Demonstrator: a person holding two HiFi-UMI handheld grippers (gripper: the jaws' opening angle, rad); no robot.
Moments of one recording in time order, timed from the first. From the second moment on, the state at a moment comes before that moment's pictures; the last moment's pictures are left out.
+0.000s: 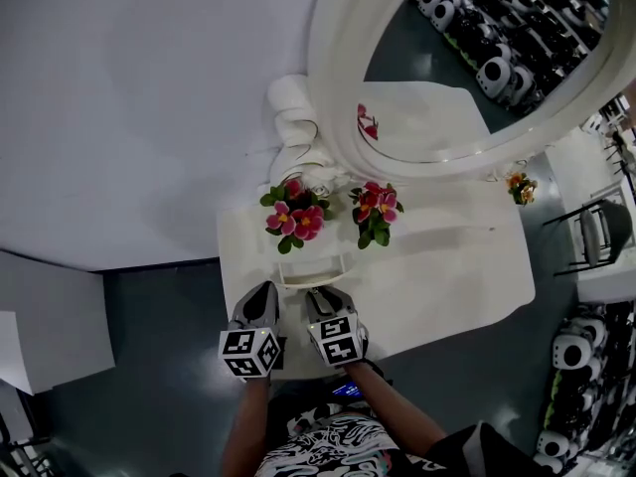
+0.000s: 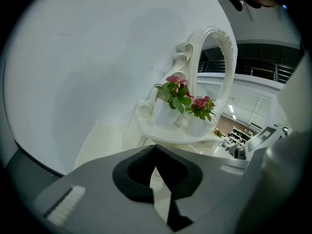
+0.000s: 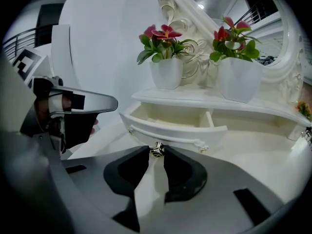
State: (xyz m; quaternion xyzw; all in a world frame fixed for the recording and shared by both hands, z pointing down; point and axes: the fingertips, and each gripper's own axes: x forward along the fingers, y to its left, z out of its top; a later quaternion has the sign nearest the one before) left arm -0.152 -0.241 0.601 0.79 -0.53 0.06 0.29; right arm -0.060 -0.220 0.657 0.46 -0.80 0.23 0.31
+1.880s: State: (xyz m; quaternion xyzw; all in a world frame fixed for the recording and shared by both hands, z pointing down) left arm -0.103 -0.228 0.538 0.83 -0.50 0.05 0.22; right arm 0.010 -0.208 0.533 0.53 -0.81 0.20 0.14
